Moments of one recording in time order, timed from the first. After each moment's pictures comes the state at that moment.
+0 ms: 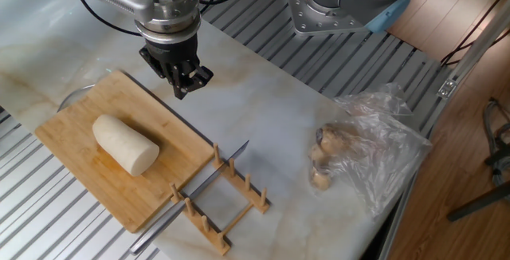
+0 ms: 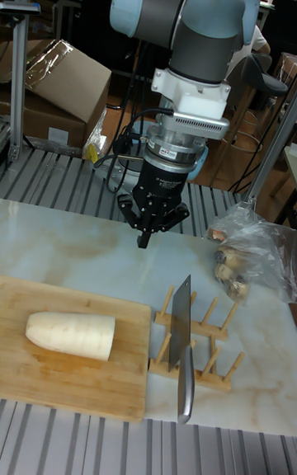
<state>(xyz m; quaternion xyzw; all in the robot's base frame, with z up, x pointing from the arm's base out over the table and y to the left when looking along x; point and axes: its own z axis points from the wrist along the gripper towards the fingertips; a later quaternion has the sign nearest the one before) 0.566 0.005 0.186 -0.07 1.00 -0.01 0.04</state>
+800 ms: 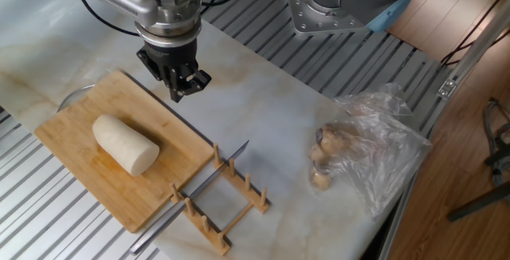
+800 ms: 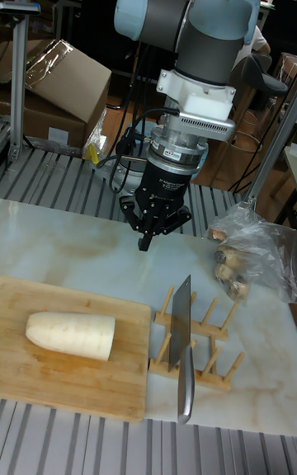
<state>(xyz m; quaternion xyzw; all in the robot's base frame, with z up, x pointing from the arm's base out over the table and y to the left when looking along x) 0.572 0.009 0.187 -0.07 1.00 -0.02 0.05</state>
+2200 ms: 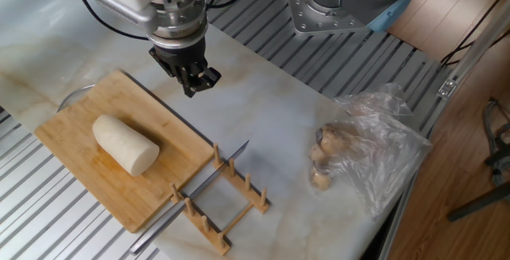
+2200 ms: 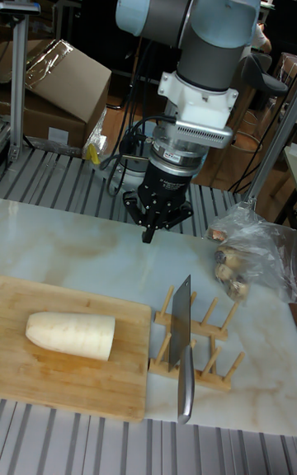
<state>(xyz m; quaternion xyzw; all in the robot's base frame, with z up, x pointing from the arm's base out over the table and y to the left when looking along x) 0.543 0.012 0.184 -0.04 1.00 -0.01 -0.01</state>
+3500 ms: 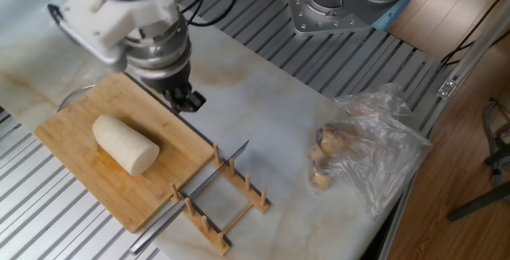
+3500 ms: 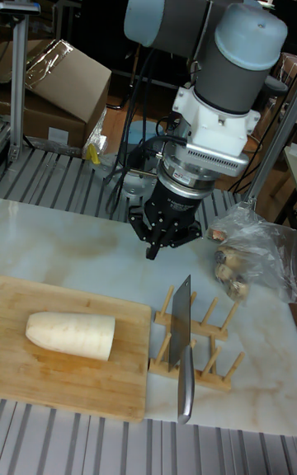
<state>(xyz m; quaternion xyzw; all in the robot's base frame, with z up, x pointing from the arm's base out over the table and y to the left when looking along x) 0.592 0.021 0.183 0.01 1.00 -0.03 -0.03</state>
